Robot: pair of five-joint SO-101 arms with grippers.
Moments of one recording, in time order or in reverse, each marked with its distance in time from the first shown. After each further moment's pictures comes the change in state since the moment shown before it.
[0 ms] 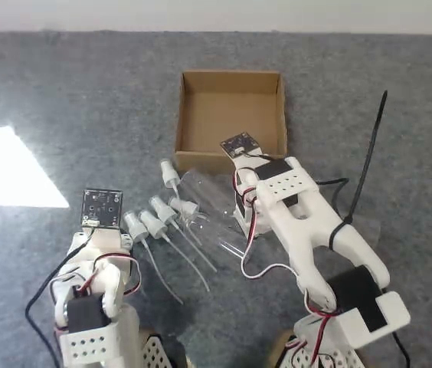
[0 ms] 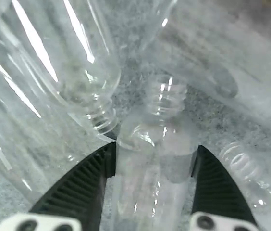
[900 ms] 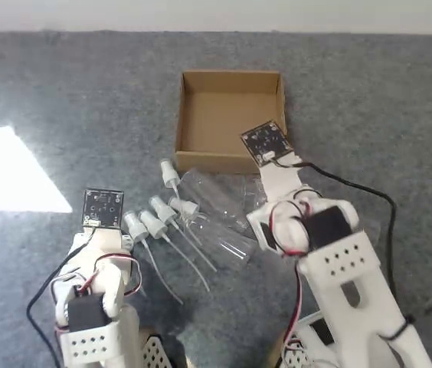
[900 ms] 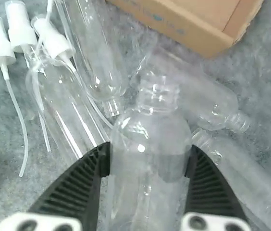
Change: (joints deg) left arm 0.0 0.0 0.8 0.0 0.0; right arm 0.0 -44.6 13.1 4.8 0.0
